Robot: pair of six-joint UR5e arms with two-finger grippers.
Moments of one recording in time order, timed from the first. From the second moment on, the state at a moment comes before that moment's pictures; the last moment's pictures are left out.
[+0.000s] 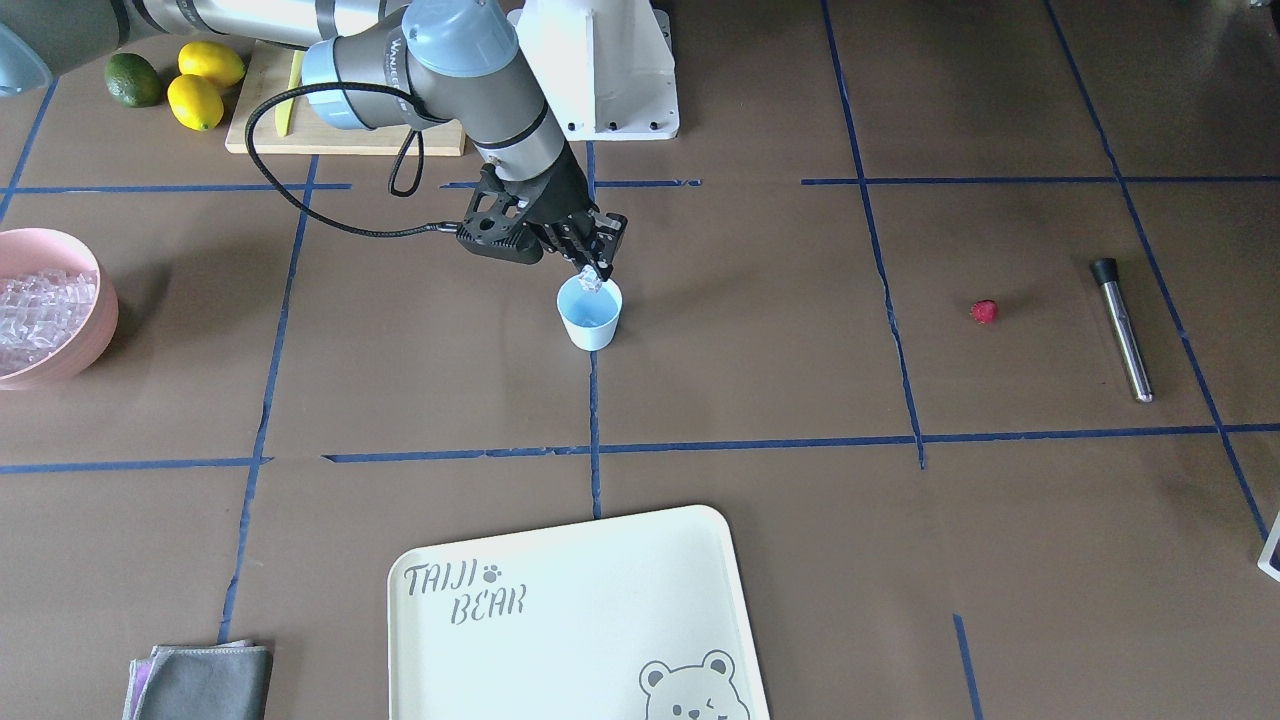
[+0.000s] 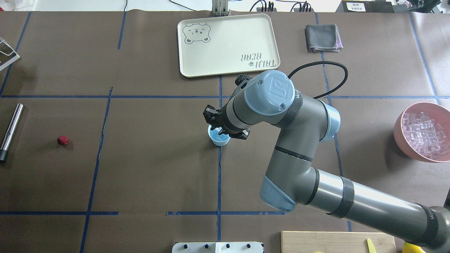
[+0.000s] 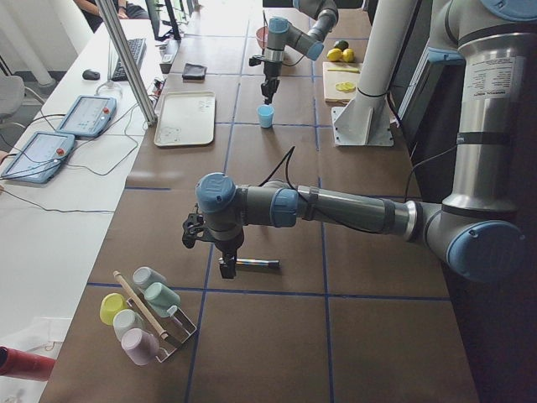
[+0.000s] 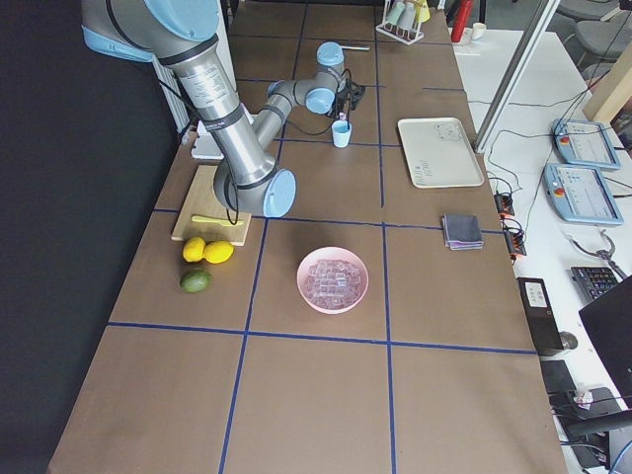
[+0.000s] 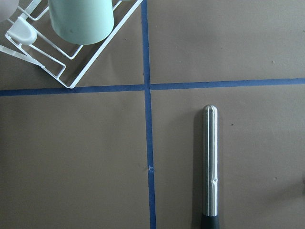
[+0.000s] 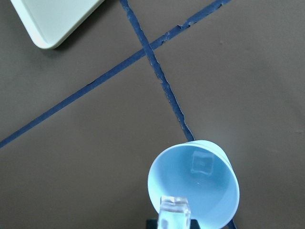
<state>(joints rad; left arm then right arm) -1.52 -1.57 -1.72 -1.47 -2.37 -0.02 0.50 -0.88 1.69 -1.30 1.88 1.79</state>
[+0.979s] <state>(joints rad) -1.52 -1.55 -1.72 -1.47 -2.37 -0.02 0.56 -1.03 1.81 -1.30 1.94 1.71</state>
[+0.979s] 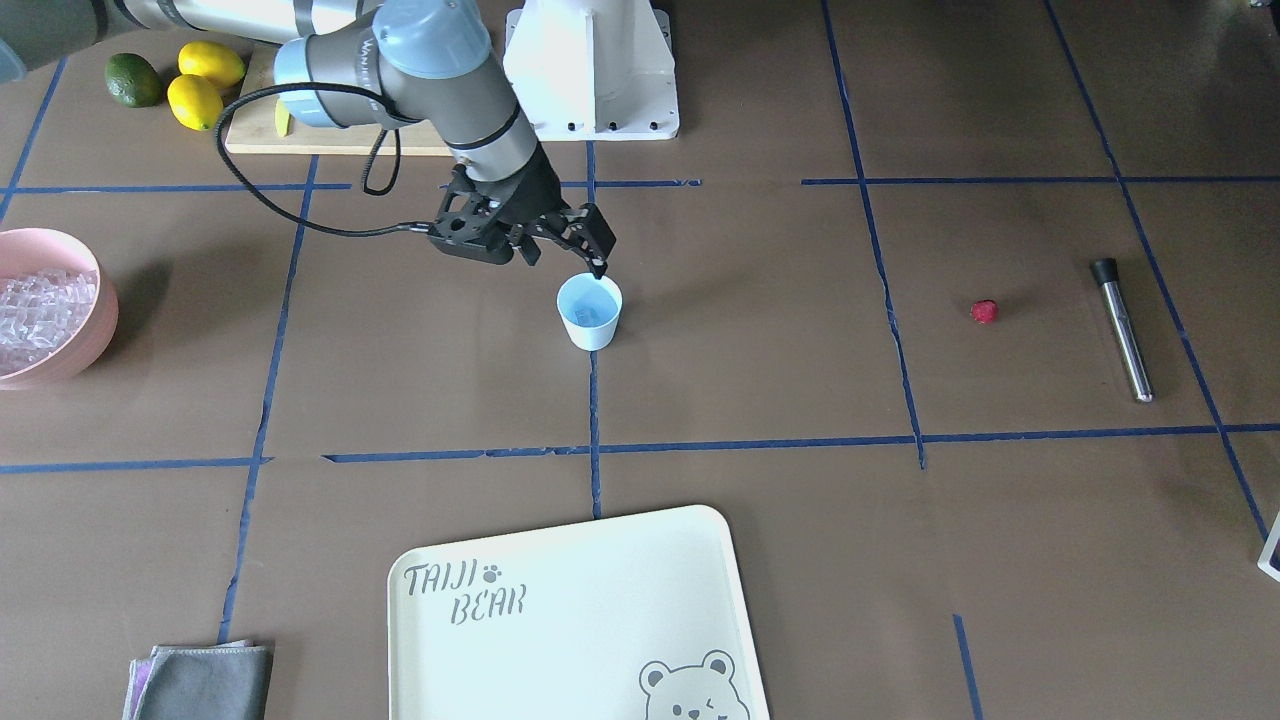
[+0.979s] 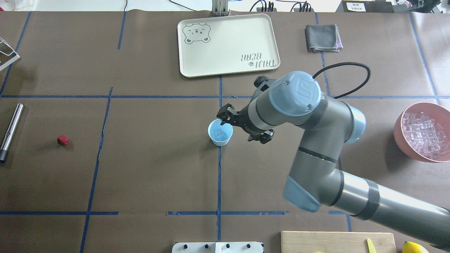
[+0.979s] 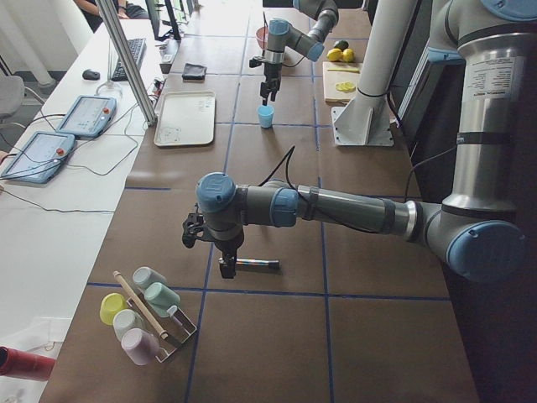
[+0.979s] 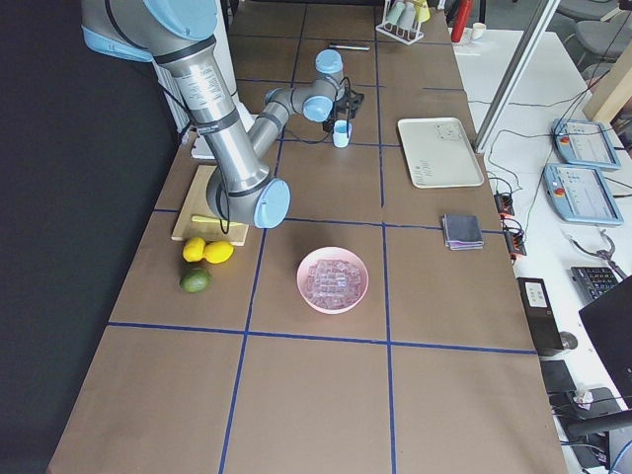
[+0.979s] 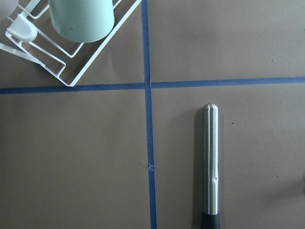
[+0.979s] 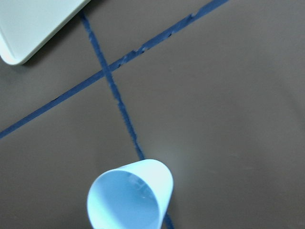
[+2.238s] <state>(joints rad) -1.52 -1.55 -1.73 -1.47 -2.37 -0.02 1.11 -1.73 1.88 -1.30 2.17 0.46</state>
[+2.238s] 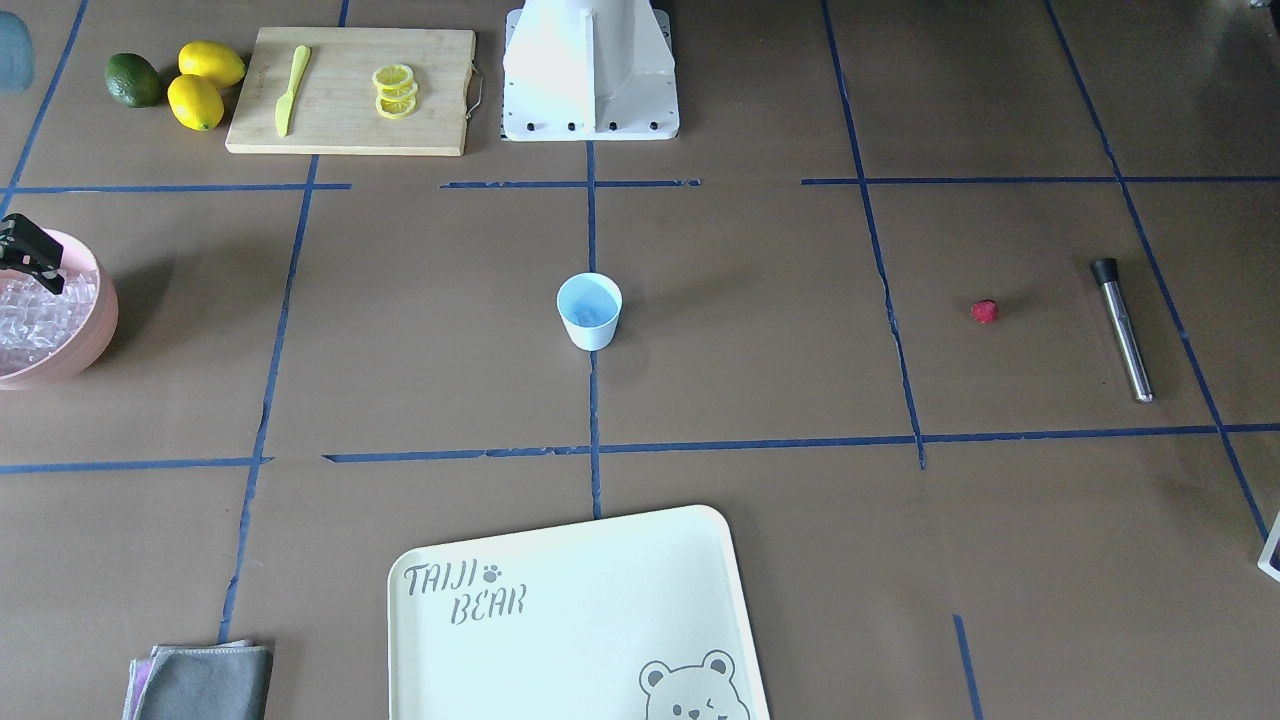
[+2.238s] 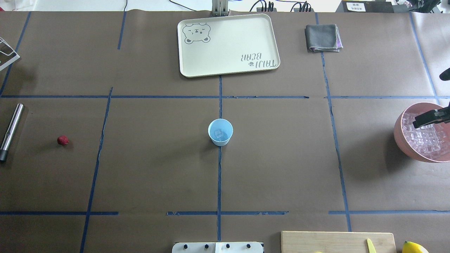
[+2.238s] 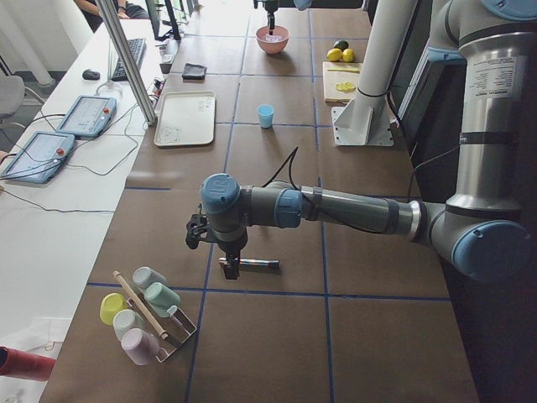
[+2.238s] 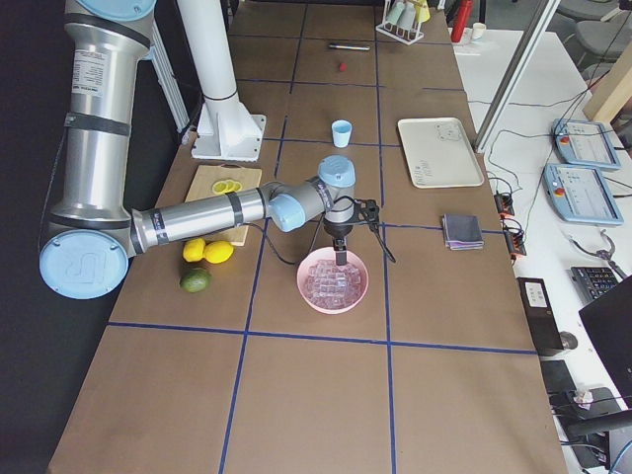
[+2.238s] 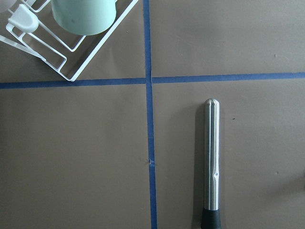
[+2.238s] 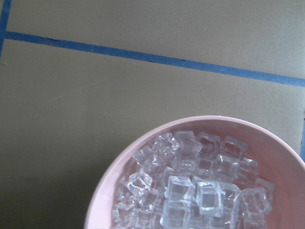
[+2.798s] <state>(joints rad) -1.52 -1.54 -1.73 -1.47 -2.37 -0.02 1.12 -1.71 1.80 -1.30 2.17 0.45</state>
